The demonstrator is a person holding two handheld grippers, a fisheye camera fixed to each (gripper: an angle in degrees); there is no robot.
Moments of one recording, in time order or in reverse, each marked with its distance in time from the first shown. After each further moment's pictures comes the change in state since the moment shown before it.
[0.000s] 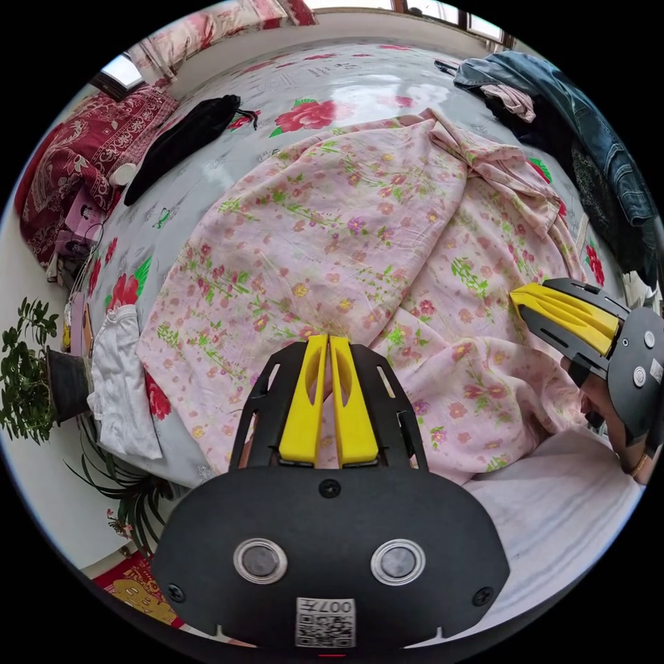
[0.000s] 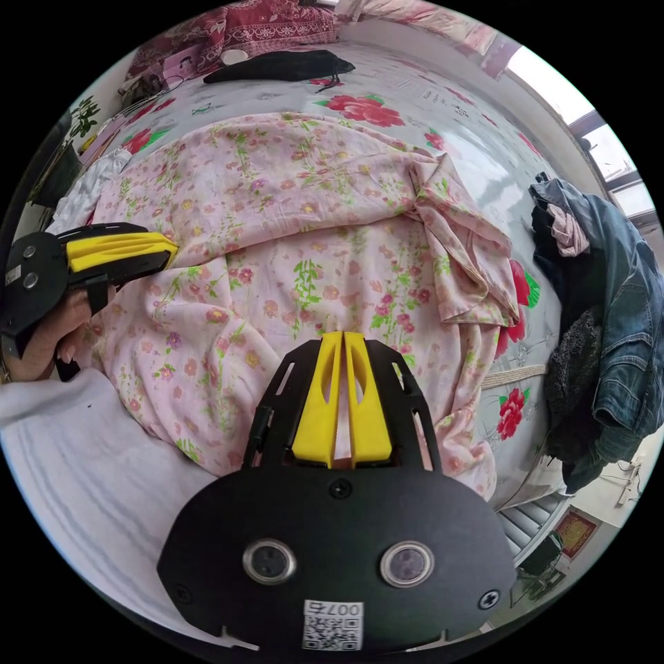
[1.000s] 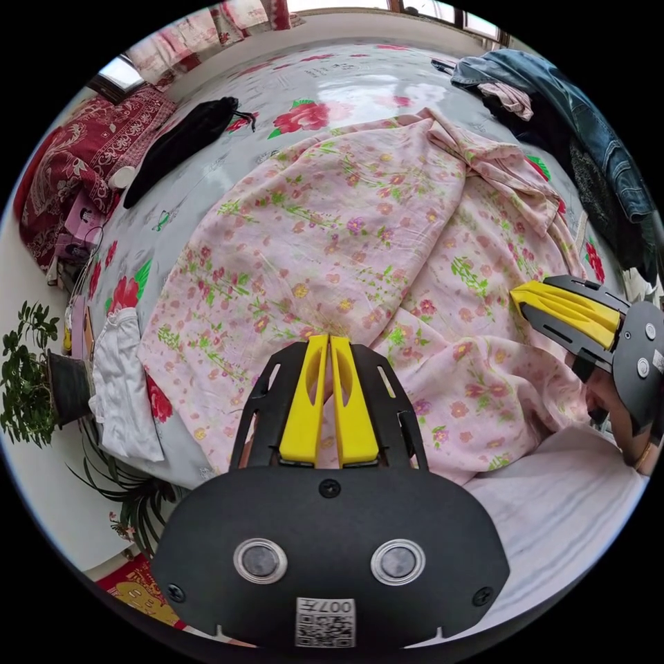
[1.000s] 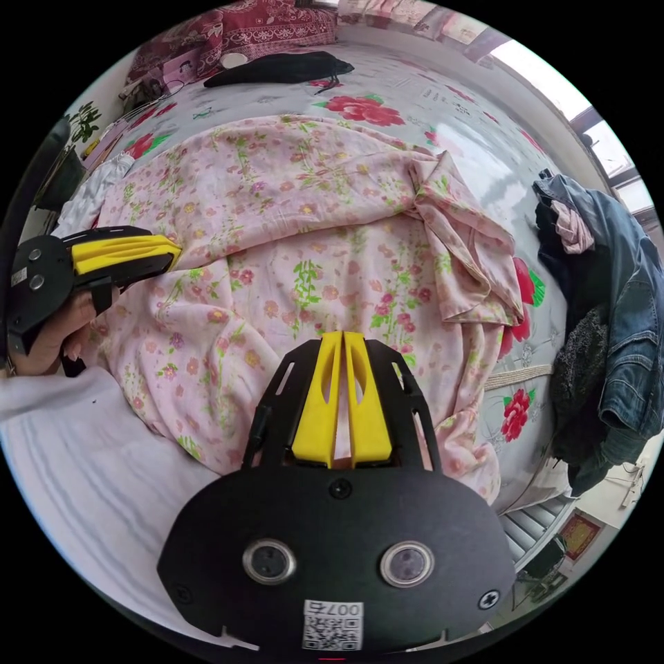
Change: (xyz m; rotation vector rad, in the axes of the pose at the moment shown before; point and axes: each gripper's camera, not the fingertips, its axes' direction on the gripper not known) left arm -0.039 0.016 -0.002 0.008 -0.002 0.012; right arm 0.011 0.020 0.010 0.008 -0.041 0.003
